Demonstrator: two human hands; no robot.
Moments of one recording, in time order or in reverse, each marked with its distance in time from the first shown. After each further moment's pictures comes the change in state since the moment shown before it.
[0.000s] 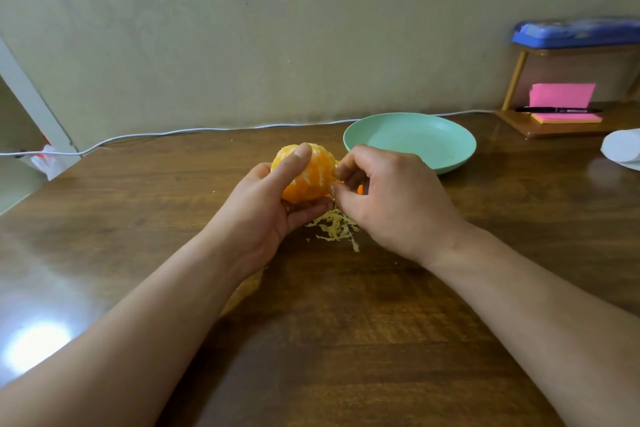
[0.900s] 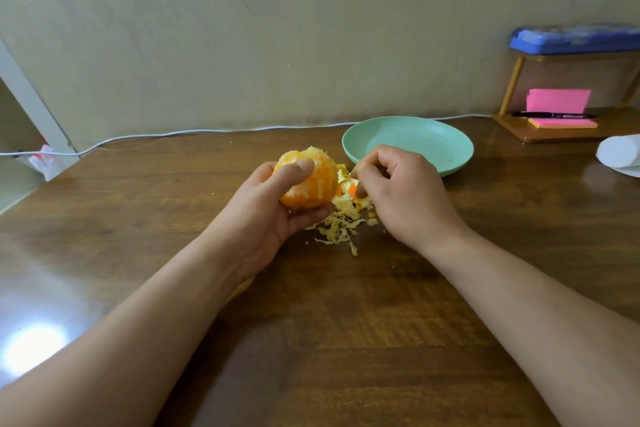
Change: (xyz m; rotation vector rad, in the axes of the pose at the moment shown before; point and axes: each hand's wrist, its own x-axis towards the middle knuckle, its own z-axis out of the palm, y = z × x) left_hand 0.000 -0.002 -0.005 -0.027 -0.021 -0.028; right_hand 0.004 0.013 0.002 0.270 0.021 0.337
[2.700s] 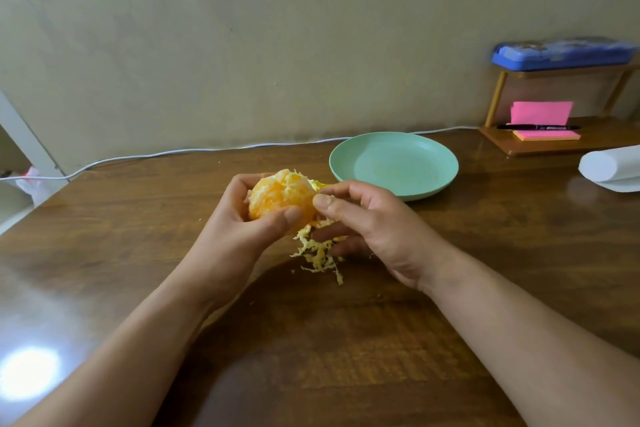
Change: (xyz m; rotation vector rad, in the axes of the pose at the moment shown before) left_hand 0.003 0.002 -0.023 0.340 -0.065 0.255; right_hand 0.002 -0.008 -0.007 0.654 -0.398 0.301
